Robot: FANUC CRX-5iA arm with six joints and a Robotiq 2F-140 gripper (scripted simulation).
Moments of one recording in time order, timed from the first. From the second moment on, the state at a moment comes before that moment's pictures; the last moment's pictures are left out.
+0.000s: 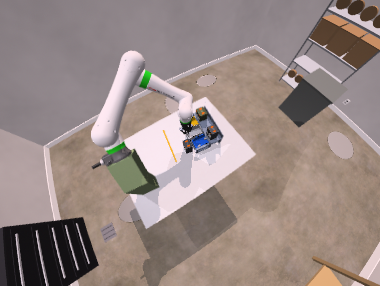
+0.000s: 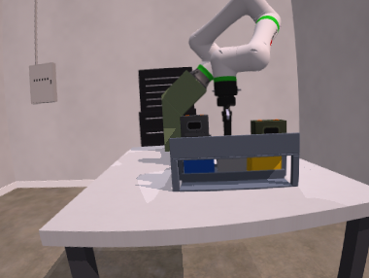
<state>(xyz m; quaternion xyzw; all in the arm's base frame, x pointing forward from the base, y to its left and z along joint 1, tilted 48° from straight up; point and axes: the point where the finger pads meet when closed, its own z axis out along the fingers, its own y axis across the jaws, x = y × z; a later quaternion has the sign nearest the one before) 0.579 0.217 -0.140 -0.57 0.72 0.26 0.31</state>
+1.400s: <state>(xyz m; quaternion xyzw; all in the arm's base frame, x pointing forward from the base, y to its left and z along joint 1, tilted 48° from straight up) 0.511 0.233 -0.137 -0.57 0.72 0.26 0.31</state>
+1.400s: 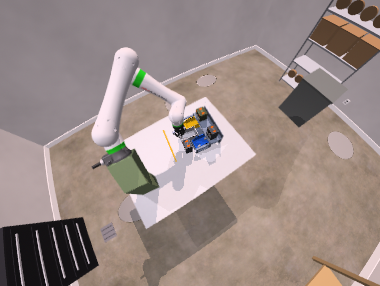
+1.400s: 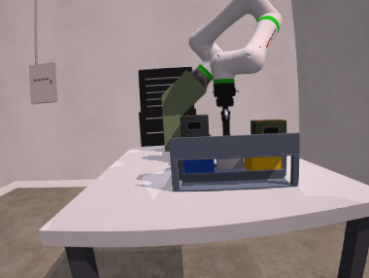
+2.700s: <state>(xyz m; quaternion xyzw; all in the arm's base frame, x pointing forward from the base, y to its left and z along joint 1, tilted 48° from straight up) 0.419 0.253 -0.135 -0.57 0.72 0.26 0.31</state>
